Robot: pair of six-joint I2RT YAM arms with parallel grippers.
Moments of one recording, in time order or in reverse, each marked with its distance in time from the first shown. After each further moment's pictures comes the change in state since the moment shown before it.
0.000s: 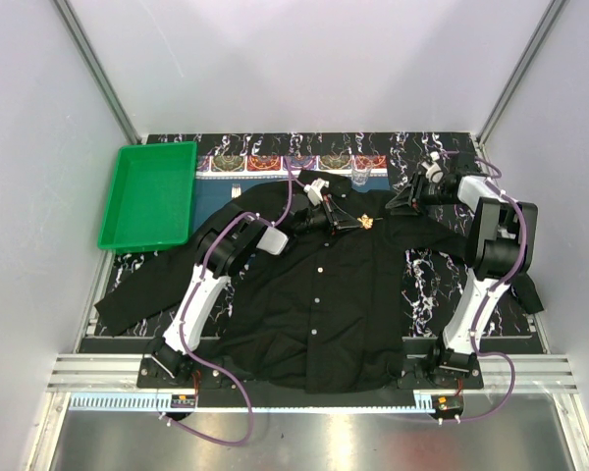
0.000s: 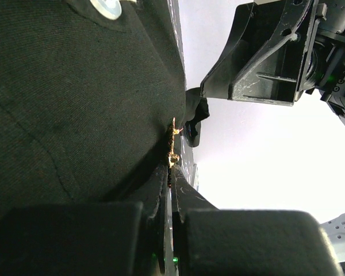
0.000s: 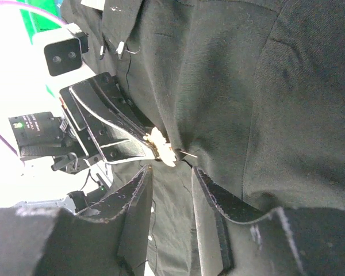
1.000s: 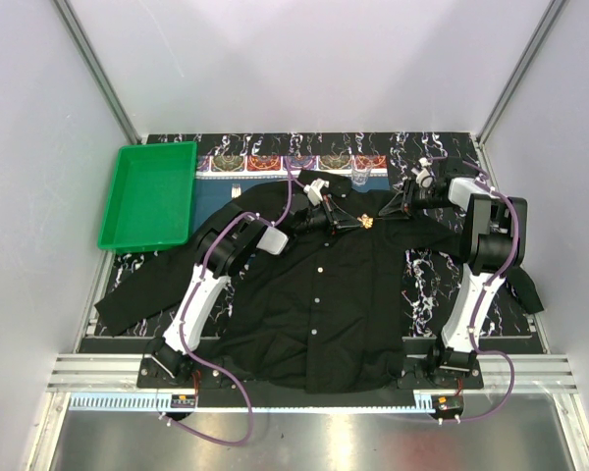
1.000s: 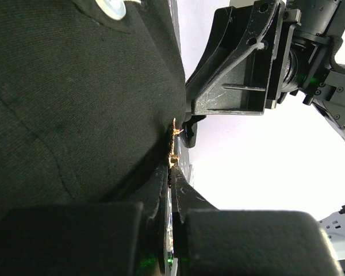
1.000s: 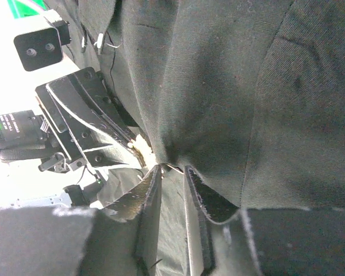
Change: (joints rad) left arm 0.000 0.000 0.002 0.000 0.000 -0.030; right arm 0.042 0.064 0.000 0.018 -0.003 -0.001
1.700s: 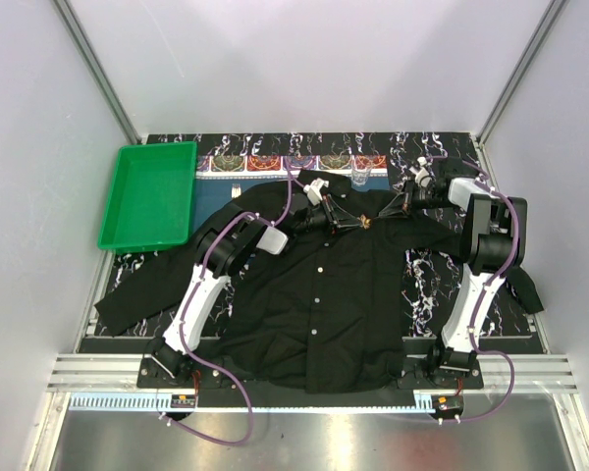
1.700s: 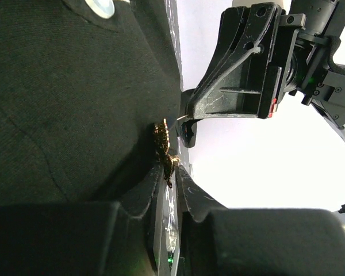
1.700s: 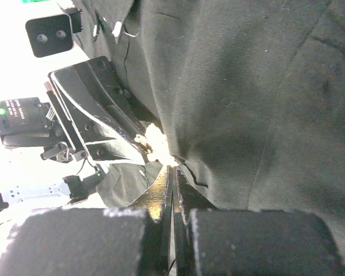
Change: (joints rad) left arm 0.003 0.000 0.000 0.002 0.002 -0.002; right arm 0.000 0.000 -0.001 0.000 -0.038 -0.048
